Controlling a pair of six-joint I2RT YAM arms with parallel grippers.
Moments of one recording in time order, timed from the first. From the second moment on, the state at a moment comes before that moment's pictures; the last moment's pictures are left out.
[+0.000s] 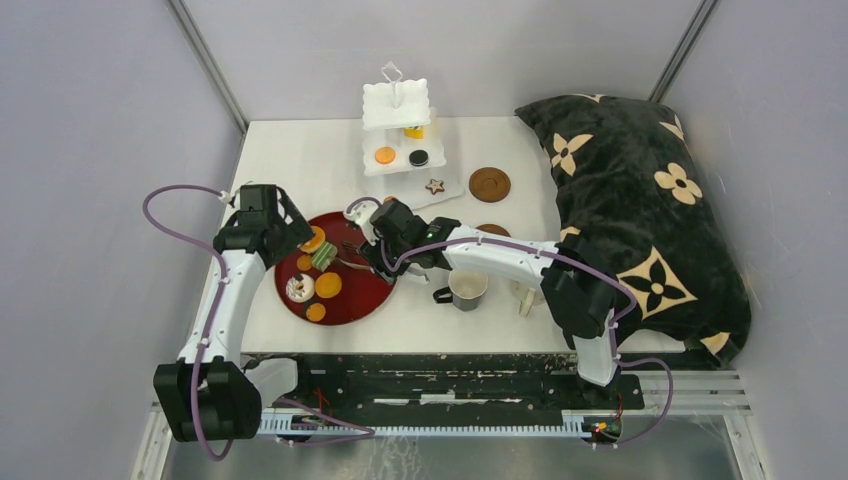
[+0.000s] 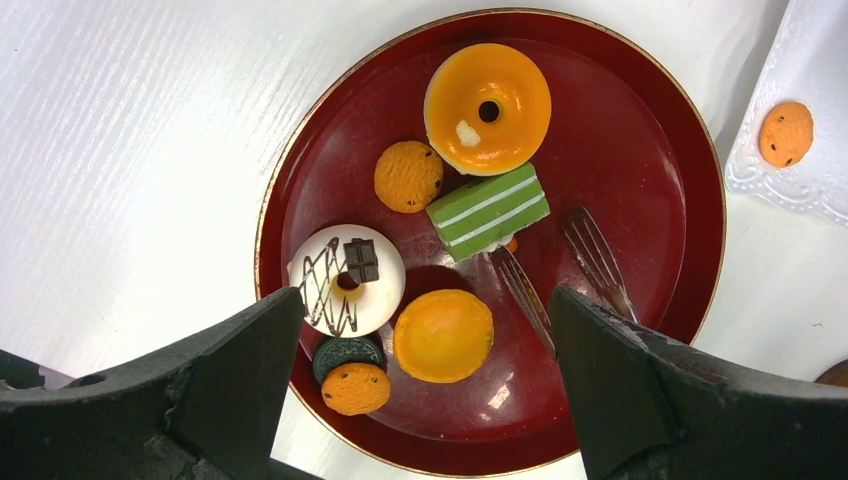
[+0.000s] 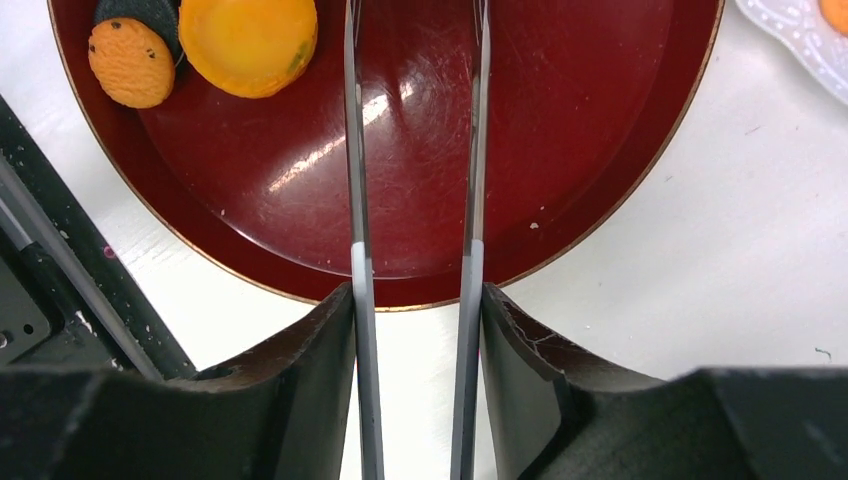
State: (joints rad) left arm 0.05 1.12 0.94 -0.76 -0.21 -0.55; right arm 1.02 1.95 1.53 -0.40 -0.05 0.07
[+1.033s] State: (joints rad) left arm 0.05 1.13 0.94 -0.75 -0.21 -0.55; right arm 1.02 1.93 1.52 -0.39 -0.03 -0.02
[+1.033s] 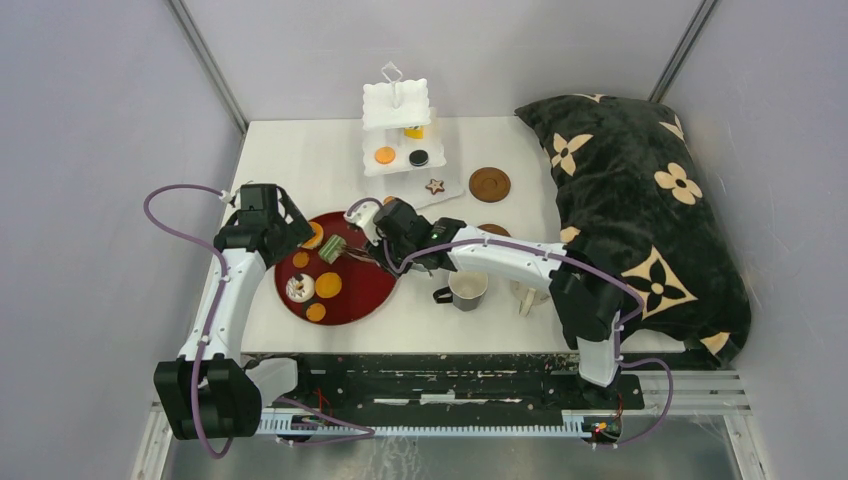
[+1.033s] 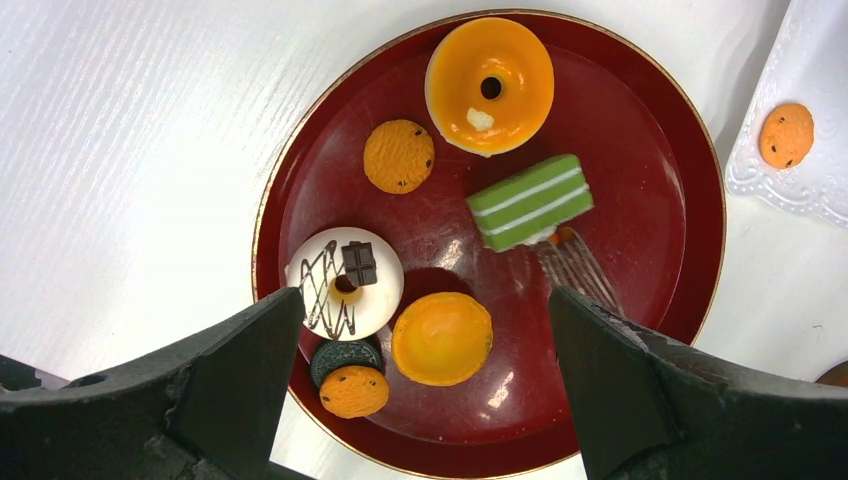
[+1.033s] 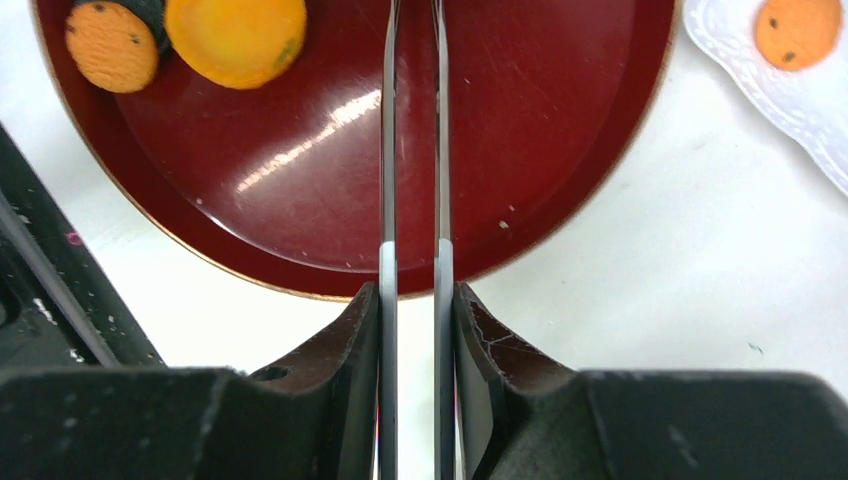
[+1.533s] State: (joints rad) left arm 0.05 1.13 0.94 -0.75 -0.20 -0.55; right arm 0.99 1.84 1.46 -0.46 0.07 0.02
